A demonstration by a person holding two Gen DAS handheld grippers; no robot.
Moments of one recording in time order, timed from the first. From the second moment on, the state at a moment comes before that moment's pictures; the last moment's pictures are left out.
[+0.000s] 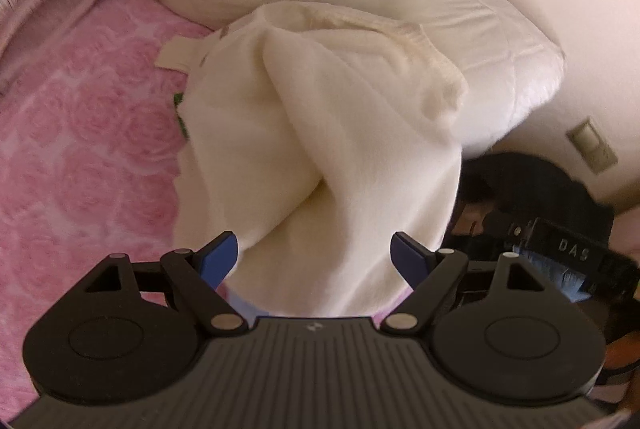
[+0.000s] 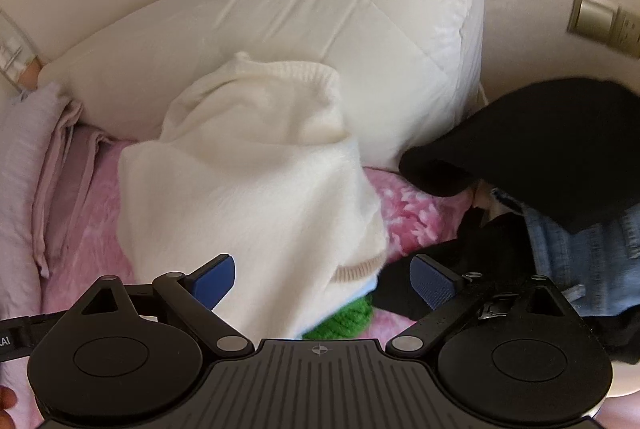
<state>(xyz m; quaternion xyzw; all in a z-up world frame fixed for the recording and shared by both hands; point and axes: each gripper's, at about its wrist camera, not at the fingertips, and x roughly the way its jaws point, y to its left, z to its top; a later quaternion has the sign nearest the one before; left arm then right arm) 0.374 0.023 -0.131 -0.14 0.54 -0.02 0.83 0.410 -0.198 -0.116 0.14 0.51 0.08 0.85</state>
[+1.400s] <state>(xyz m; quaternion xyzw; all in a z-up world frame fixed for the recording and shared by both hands) 0.273 0.159 -0.055 -0.31 0.28 0.10 0.90 0.396 -0.076 0.007 0.15 0.28 0.35 0.88</state>
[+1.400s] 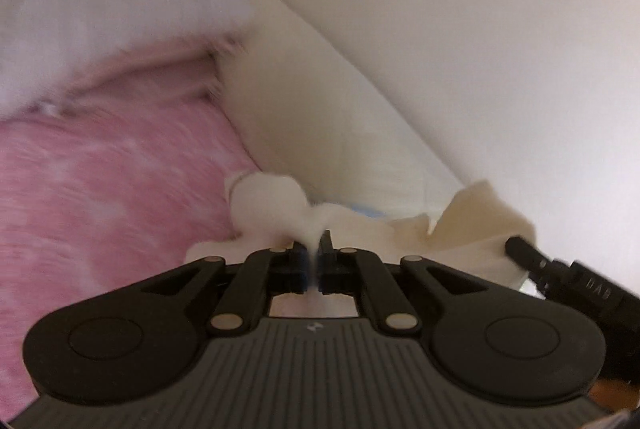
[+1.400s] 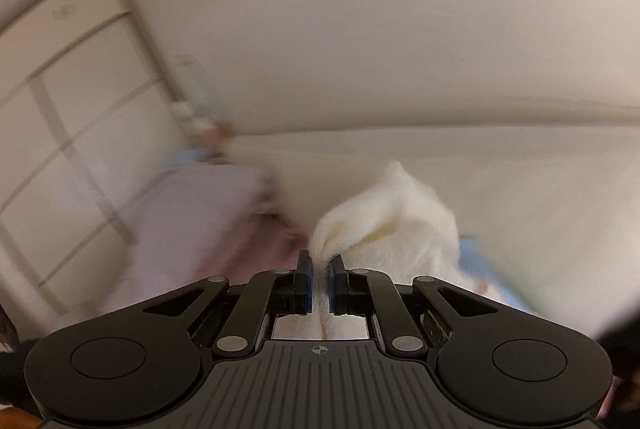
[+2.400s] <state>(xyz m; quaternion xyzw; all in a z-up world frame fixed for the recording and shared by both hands) -0.308 0.161 -0.038 -0.35 0.33 0.52 0.71 -0.029 0.167 -0.030 -0.18 0.43 0.61 0.64</state>
